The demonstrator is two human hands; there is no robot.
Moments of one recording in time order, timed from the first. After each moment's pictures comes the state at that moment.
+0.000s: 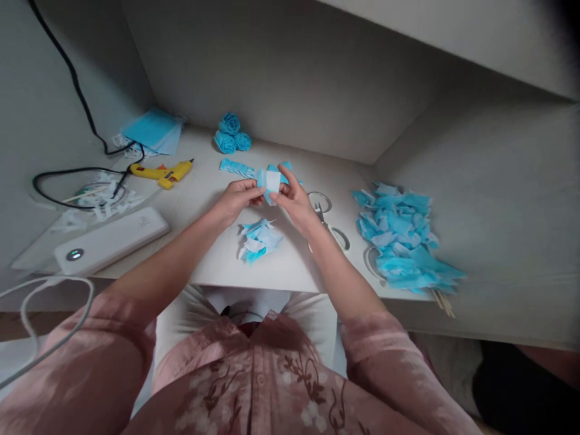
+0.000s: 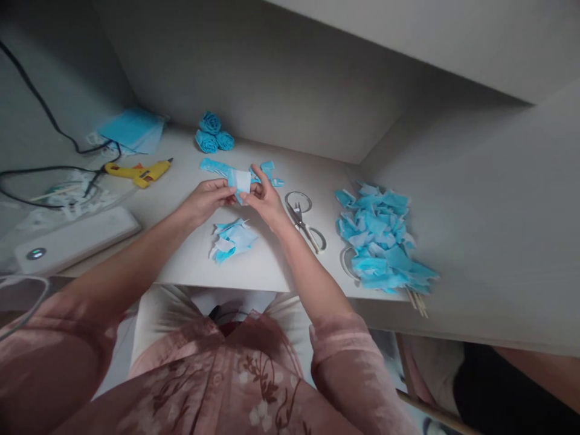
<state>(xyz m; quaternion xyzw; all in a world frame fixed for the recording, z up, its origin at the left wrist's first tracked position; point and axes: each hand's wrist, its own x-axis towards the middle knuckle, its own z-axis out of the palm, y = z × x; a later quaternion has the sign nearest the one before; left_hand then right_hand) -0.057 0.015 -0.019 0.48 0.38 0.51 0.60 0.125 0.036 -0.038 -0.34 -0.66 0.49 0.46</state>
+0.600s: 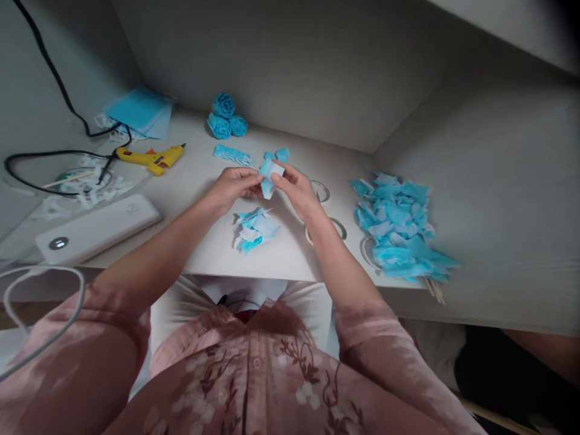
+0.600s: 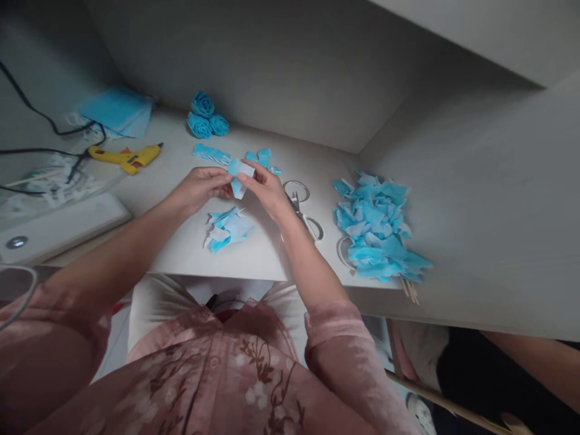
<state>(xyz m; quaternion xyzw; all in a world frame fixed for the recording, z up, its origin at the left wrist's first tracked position) -0.059 0.009 -0.014 0.51 0.39 0.49 0.59 0.130 0.031 -0.023 -0.37 -0.65 0.48 0.46</state>
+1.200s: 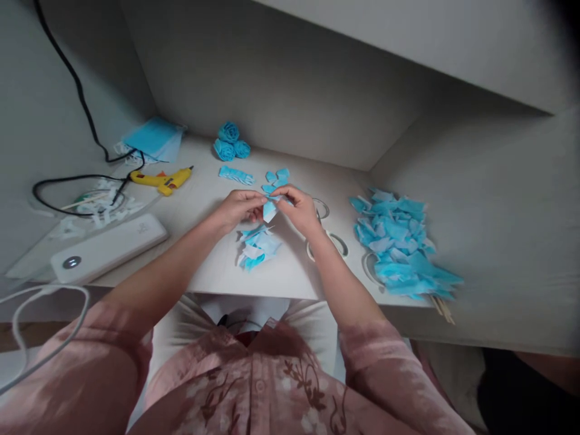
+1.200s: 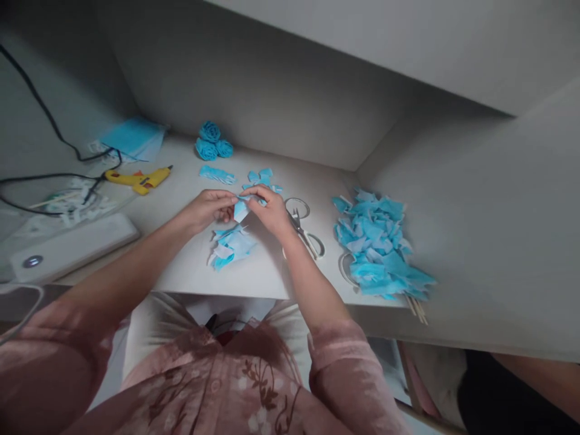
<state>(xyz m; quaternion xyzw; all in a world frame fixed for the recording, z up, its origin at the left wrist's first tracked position) -0.059 0.007 -0.010 0.50 0.39 0.45 0.63 0.134 0.026 -0.013 -0.37 -0.73 0.32 0.47</state>
